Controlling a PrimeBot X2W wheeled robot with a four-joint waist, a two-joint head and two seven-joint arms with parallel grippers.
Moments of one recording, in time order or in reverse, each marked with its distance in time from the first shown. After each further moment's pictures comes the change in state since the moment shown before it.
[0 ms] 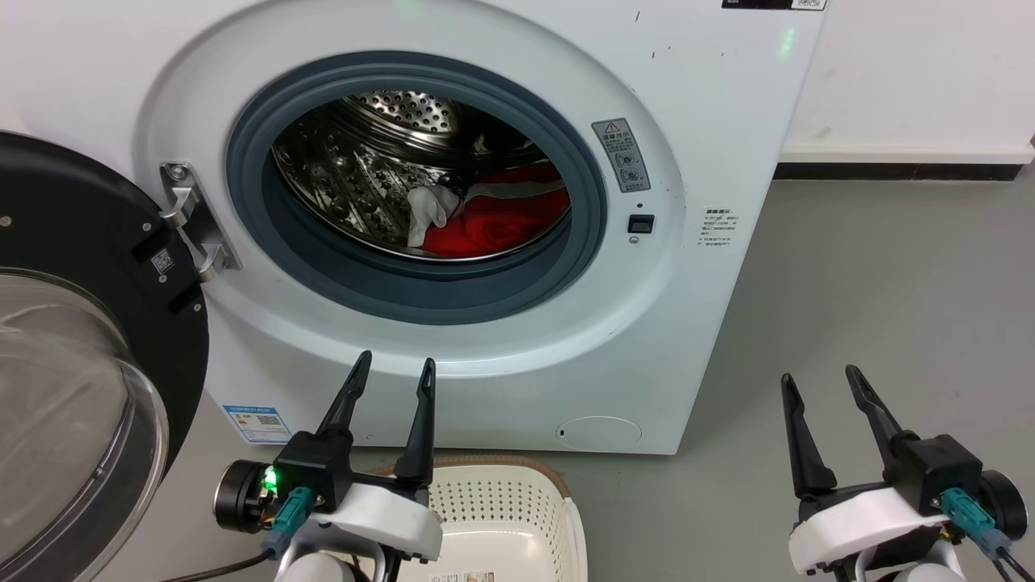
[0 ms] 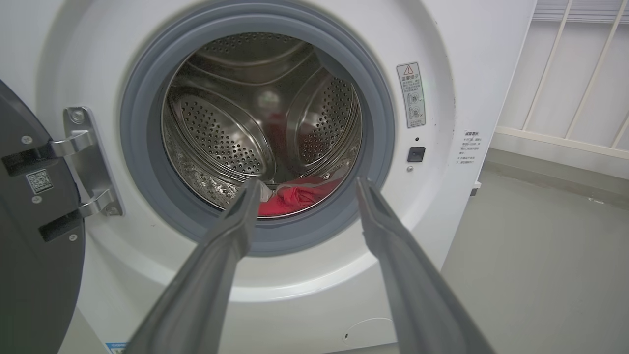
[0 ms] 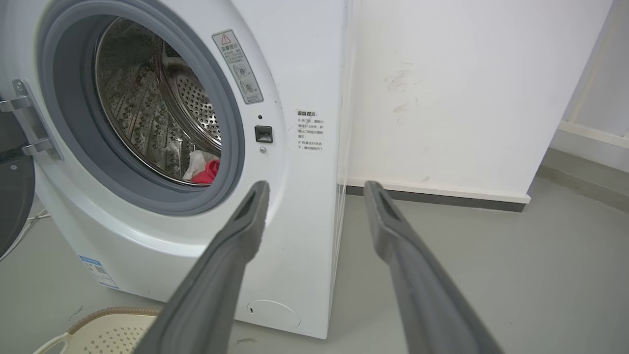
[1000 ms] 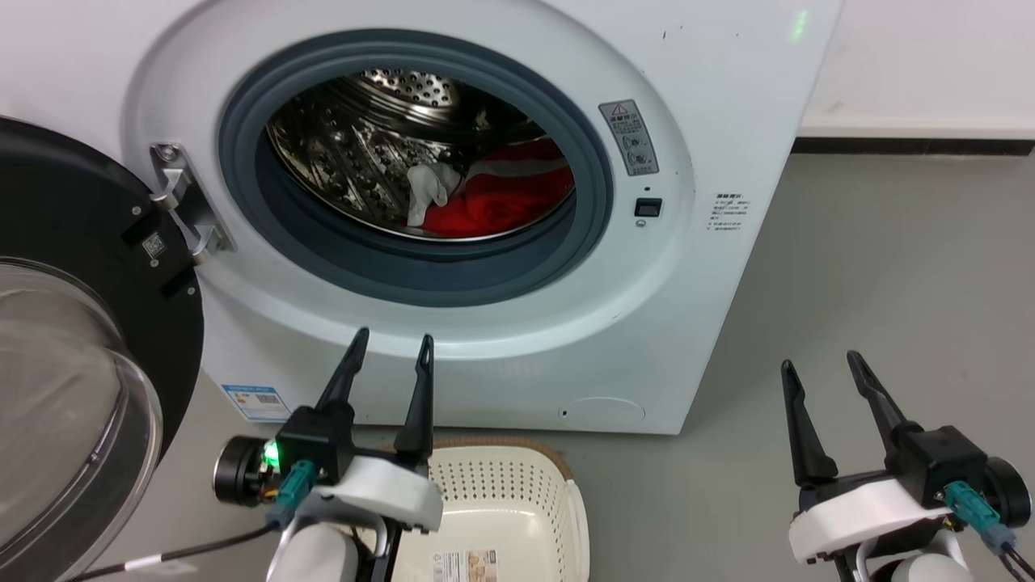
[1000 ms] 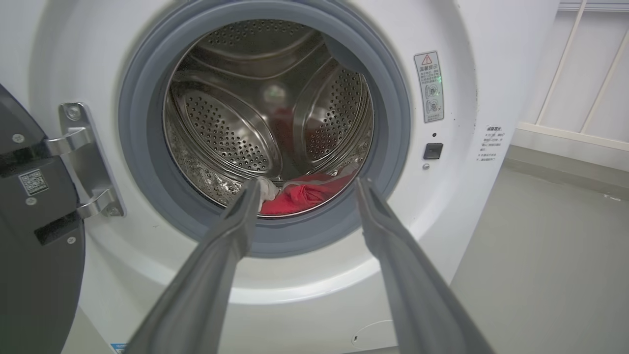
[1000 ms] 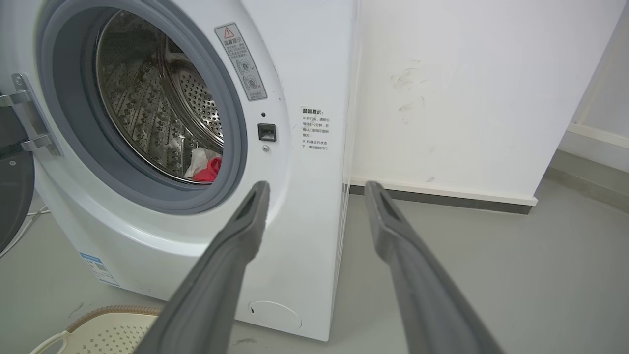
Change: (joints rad) left arm -0.049 0.000 -0.004 0.038 0.008 0.021 -0.008; right arm -0.007 0.000 0.003 -0.022 -0.013 0.000 -0.003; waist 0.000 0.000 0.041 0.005
